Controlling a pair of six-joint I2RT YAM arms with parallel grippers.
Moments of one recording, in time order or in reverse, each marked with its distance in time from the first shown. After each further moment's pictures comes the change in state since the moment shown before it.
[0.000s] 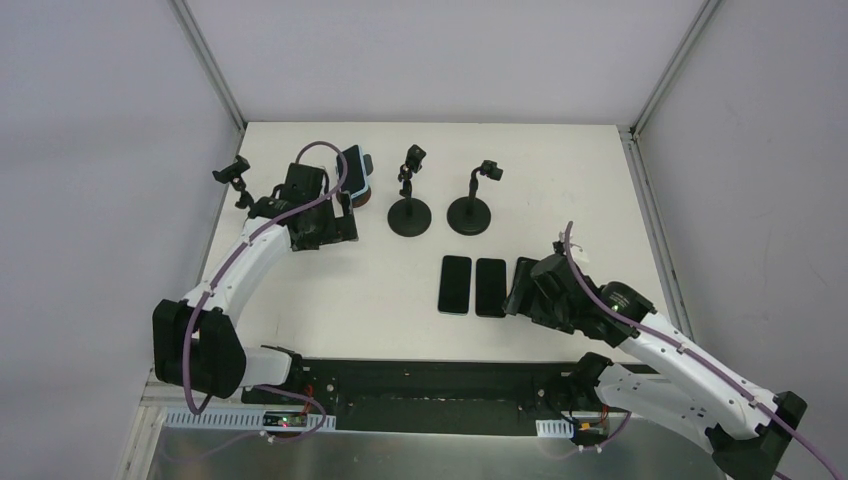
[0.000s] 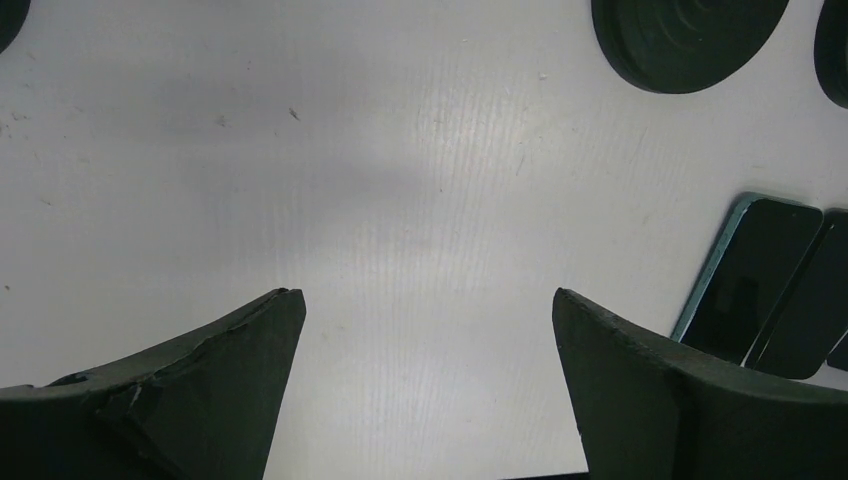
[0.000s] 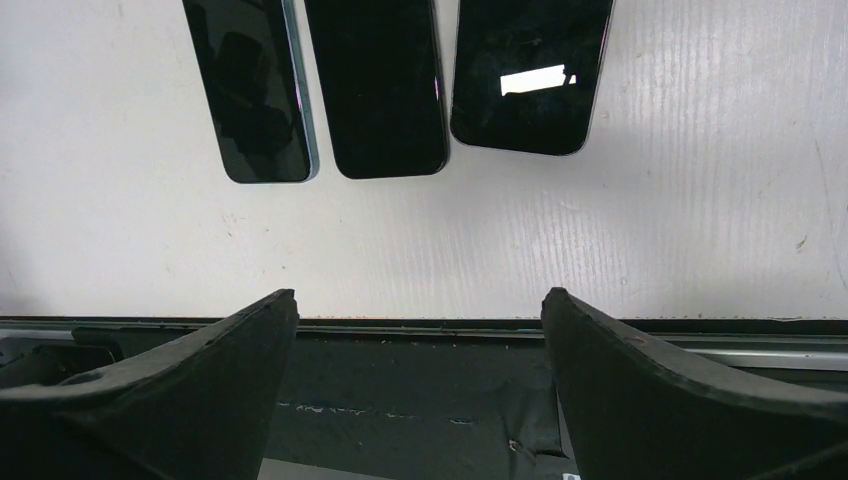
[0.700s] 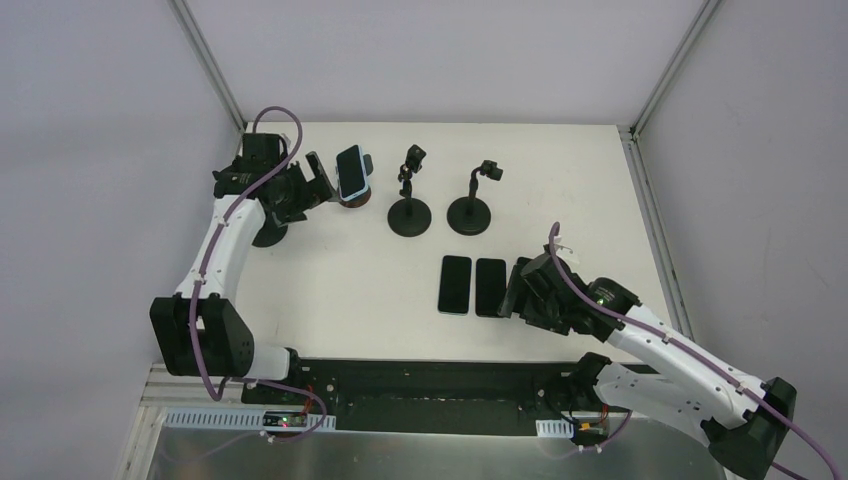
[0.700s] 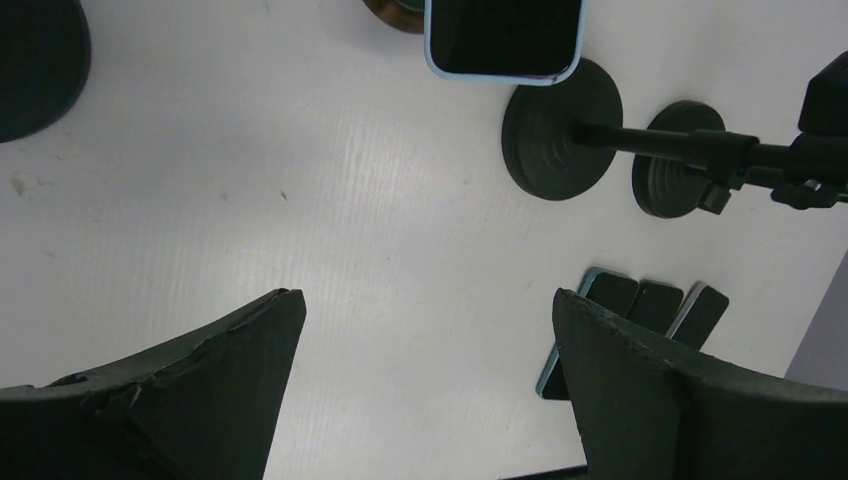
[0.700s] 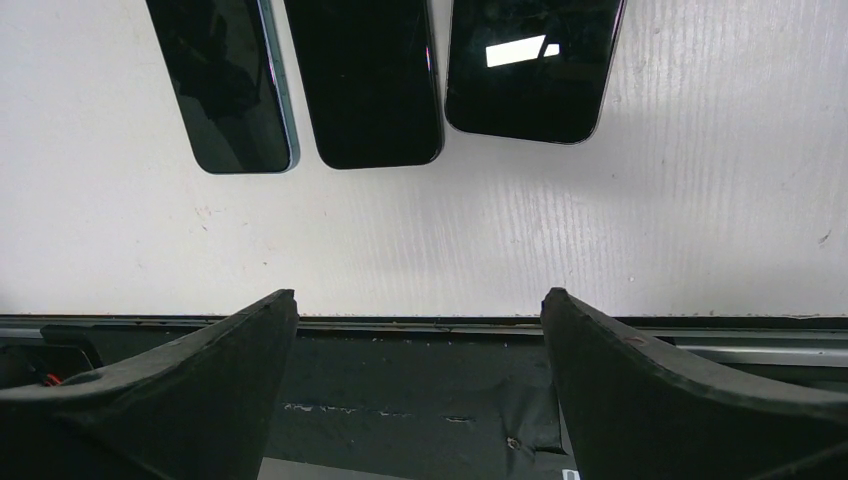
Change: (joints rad) left arm 0.233 0.098 0.198 -0.030 0.237 -0.078; right arm 0.003 0.069 -0.032 0.033 -0.036 0.004
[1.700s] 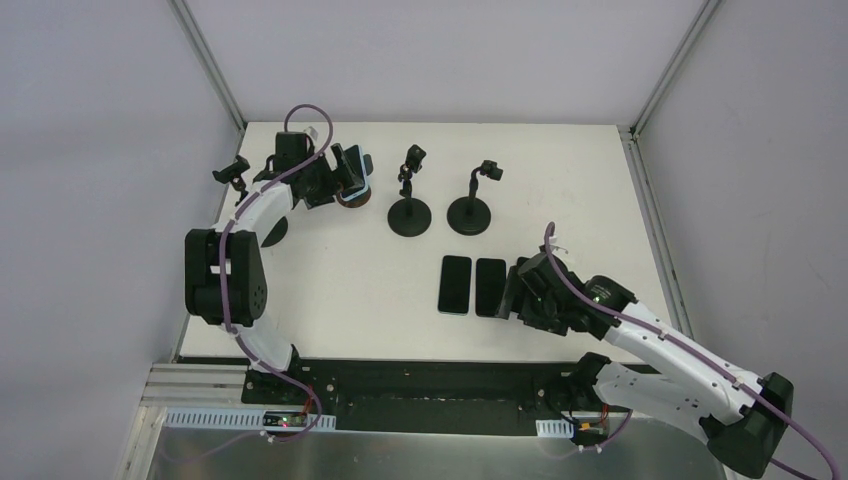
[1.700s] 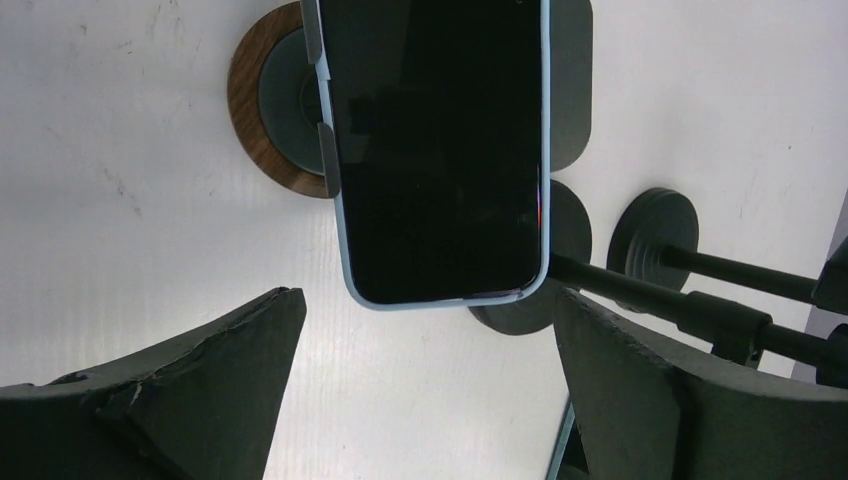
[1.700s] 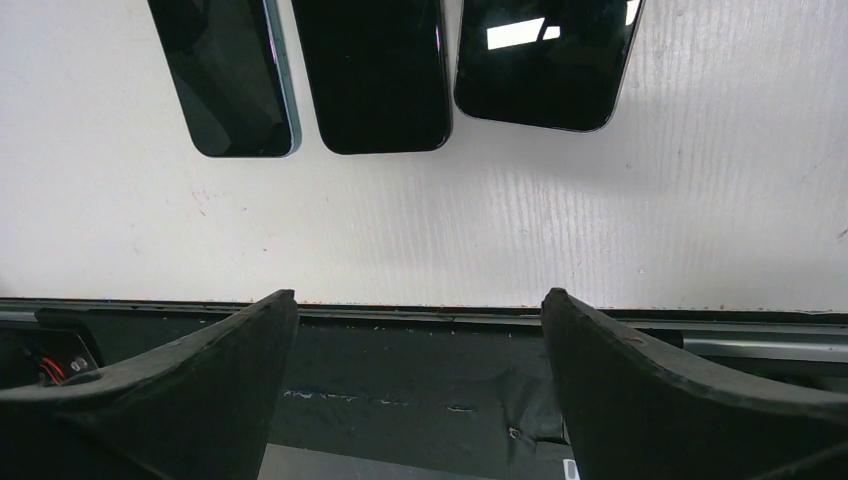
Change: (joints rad) left arm -0.046 0.292 -0.027 0.465 0.063 -0.040; right arm 0.003 0.027 0.005 0.003 -0.034 -0.008
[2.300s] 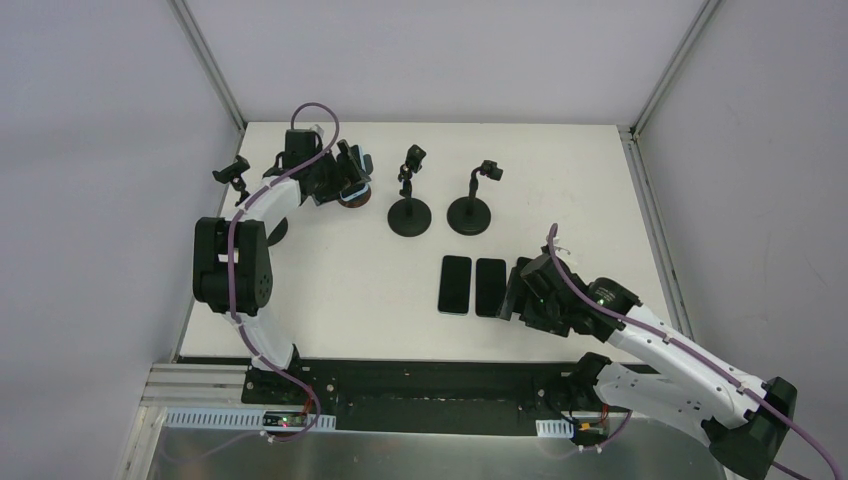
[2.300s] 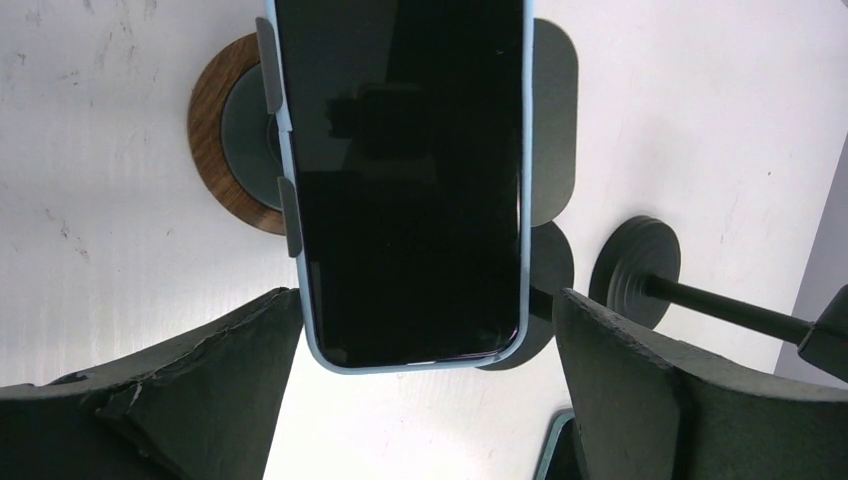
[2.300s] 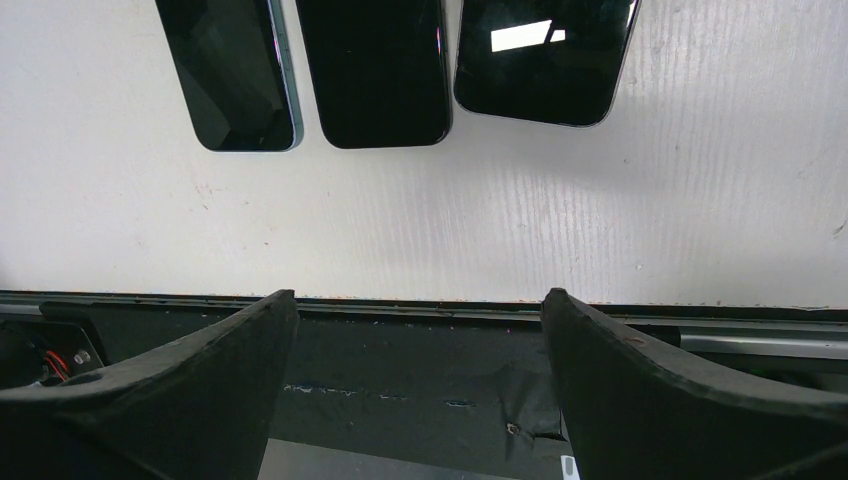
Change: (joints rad) left arm -0.033 0.088 0.037 0.069 -0.015 -0.069; right arm 0.005 -0.031 0.000 -0.014 0.000 0.001
